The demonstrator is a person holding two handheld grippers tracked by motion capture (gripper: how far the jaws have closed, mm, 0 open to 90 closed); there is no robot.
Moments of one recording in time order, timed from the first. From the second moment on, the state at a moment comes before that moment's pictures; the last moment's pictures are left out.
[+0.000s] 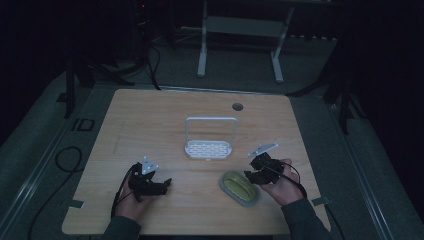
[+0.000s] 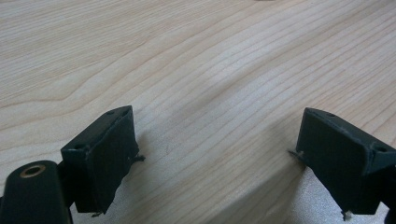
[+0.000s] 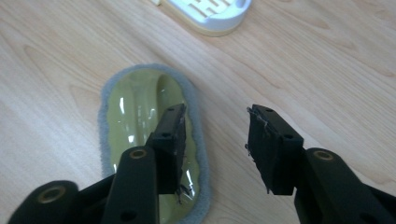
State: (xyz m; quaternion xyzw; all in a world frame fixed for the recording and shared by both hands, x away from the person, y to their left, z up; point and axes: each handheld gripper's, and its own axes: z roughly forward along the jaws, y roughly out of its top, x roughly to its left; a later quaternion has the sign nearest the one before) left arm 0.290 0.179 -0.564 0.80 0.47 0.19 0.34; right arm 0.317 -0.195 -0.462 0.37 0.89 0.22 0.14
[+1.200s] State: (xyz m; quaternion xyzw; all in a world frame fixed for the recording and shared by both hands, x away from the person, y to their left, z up) left arm 0.290 0.179 -0.564 0.80 0.46 0.19 0.33; right arm 0.326 -0.174 -0.457 0.32 0.93 0.17 0.07
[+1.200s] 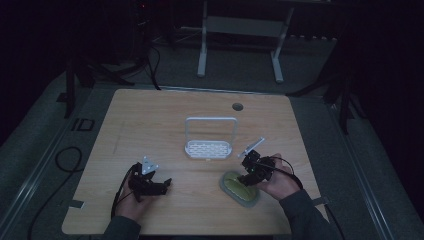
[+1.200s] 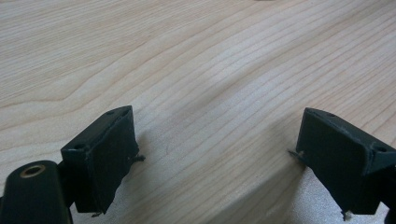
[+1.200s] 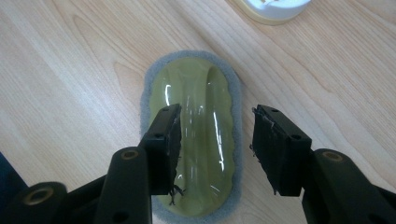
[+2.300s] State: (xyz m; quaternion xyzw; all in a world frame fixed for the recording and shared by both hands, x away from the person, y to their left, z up) left arm 0.290 0.179 -0.564 0.80 0.46 0.19 0.33; right arm 0.333 -0.160 -0.458 0.29 0.94 0.14 0.05
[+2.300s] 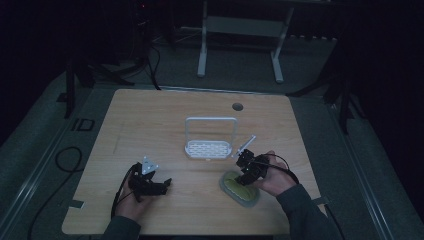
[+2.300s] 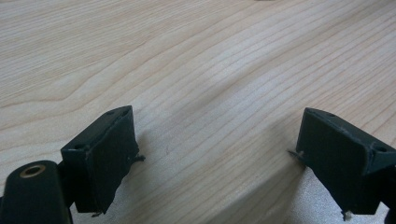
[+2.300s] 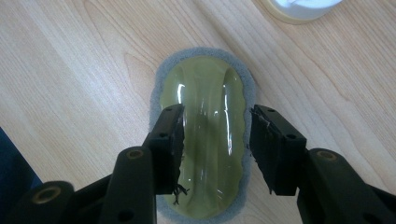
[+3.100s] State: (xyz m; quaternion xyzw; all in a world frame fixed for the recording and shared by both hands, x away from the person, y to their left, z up) left arm 0.290 0.179 -0.564 0.80 0.46 0.19 0.33; right arm 0.338 -0.152 -0.461 0.28 0.96 0.11 0.01
